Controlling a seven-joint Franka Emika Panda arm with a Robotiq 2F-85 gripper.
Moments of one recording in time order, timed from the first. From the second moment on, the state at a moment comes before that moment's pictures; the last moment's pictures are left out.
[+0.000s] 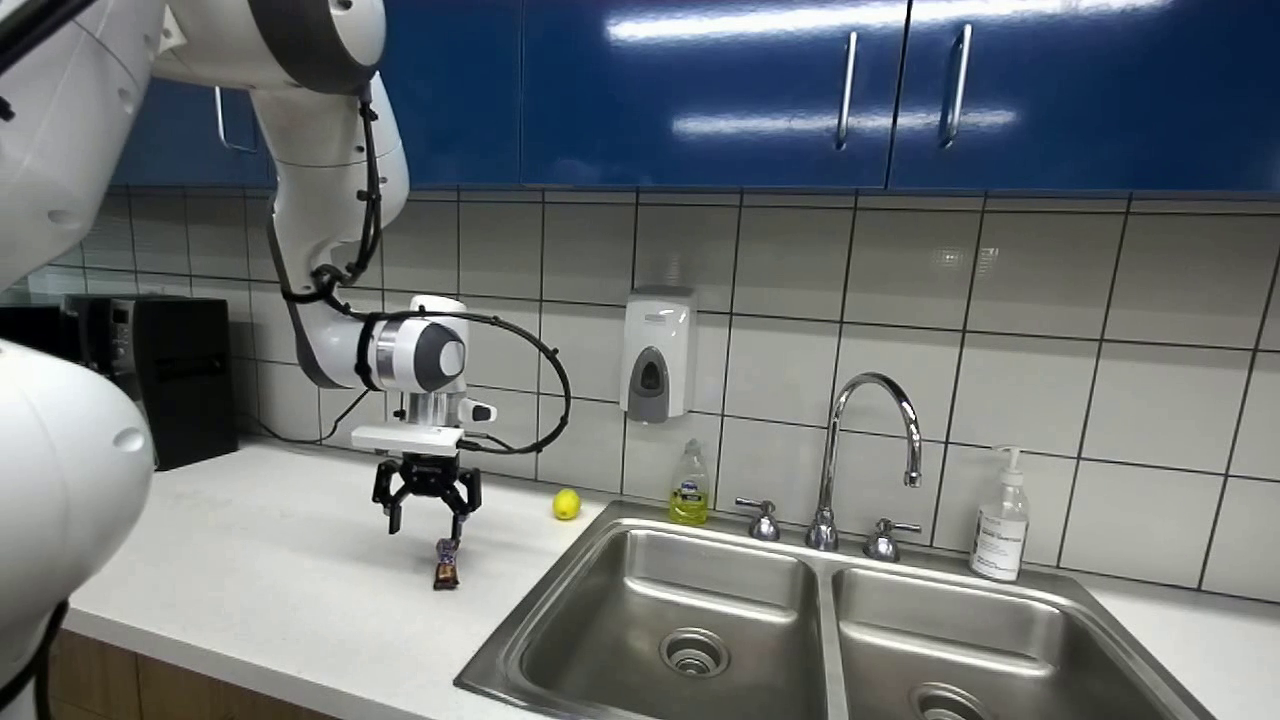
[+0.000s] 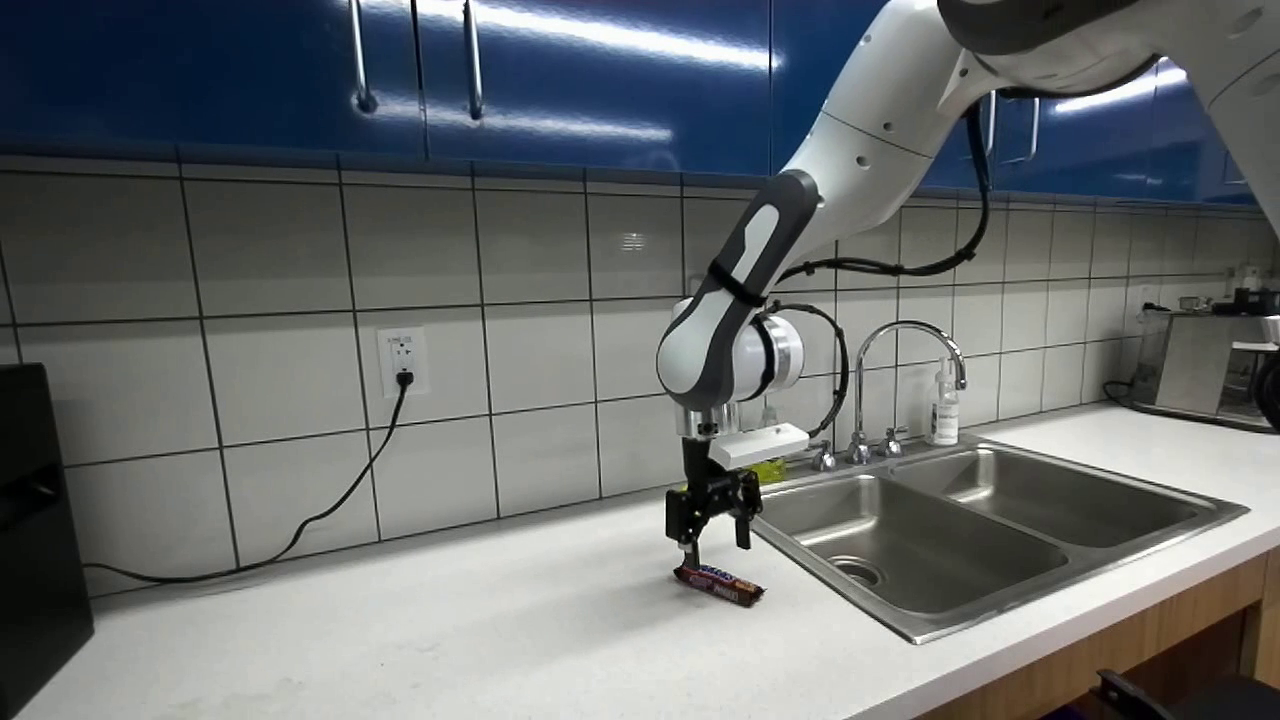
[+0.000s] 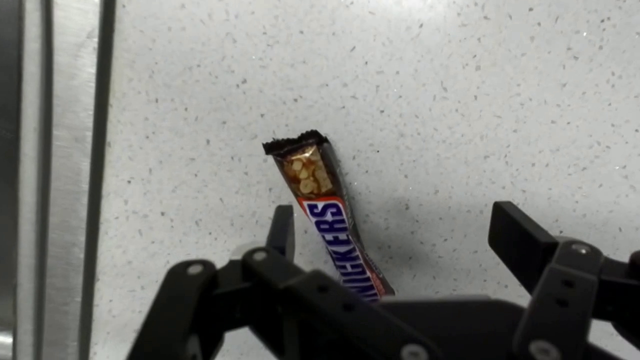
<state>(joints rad) 0.16 0.42 0.08 -2.14 -0.03 2.46 -0.03</state>
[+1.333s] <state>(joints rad) 0.08 0.46 0.14 -2.13 0.03 2.52 -0.32</state>
